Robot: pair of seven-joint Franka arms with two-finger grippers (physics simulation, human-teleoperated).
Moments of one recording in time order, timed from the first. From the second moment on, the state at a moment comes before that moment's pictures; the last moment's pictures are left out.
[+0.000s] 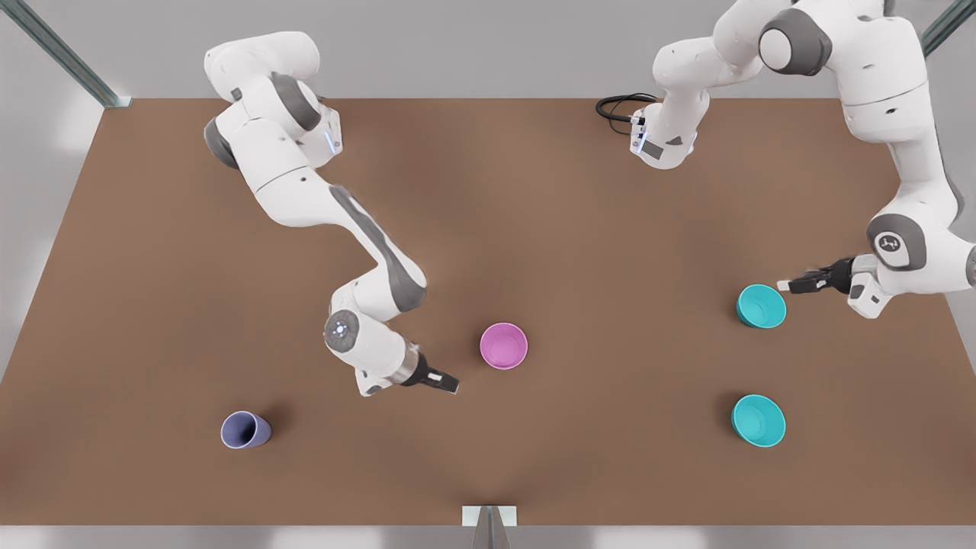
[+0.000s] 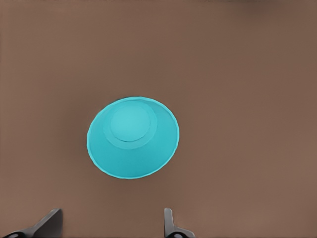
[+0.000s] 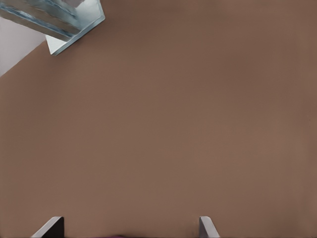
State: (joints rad) left arm 0.17 0.42 0.33 -1.89 -0.36 1.84 0.33; right arm 0.23 0.93 0.31 -1.17 0.13 2.33 0.69
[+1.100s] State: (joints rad) left arm -0.57 0.62 0.21 -1.37 -0.35 1.92 0.31; right arm -0.20 0.10 0.28 -1.56 -0.09 1.49 0.02
